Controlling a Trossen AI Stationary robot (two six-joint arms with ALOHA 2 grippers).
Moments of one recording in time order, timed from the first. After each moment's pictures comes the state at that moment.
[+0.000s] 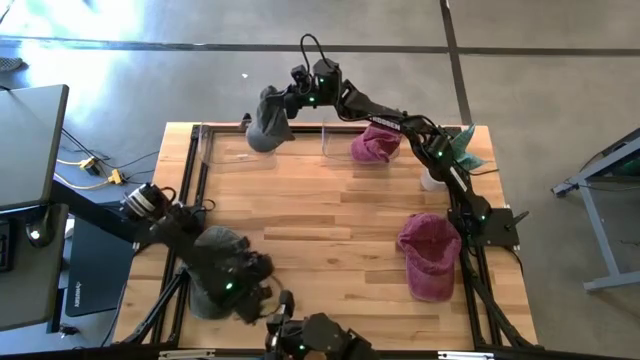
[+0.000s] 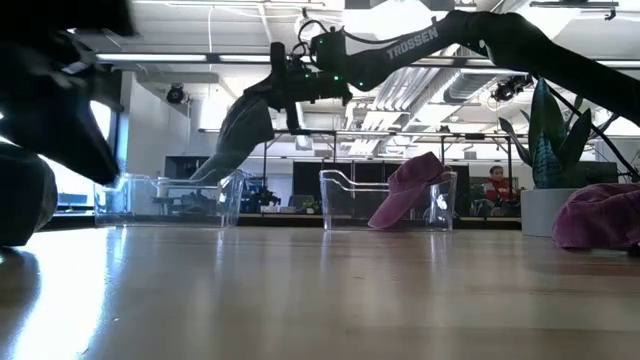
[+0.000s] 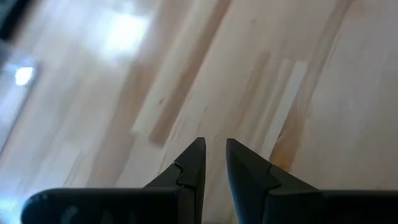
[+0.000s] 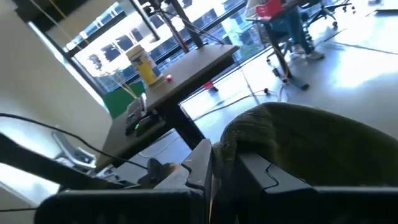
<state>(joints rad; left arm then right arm) -0.78 1.77 1.11 -0.97 -0.73 -1.17 -0.58 2.39 2.21 0.13 -0.56 0.52</state>
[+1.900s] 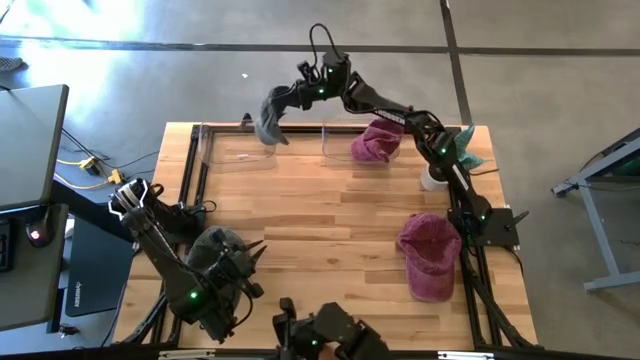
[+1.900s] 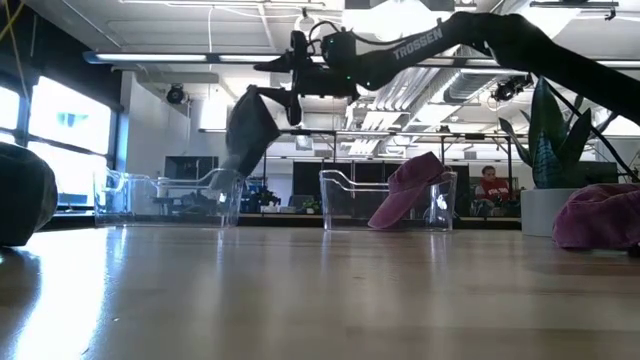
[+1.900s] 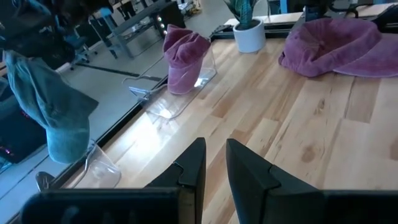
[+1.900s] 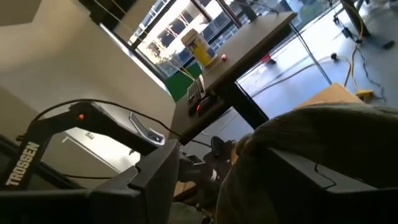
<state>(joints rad) -0.91 1.69 1.46 -1.57 -1.22 -1.54 -0.63 2.37 2.21 0.17 -0.88 0.73</state>
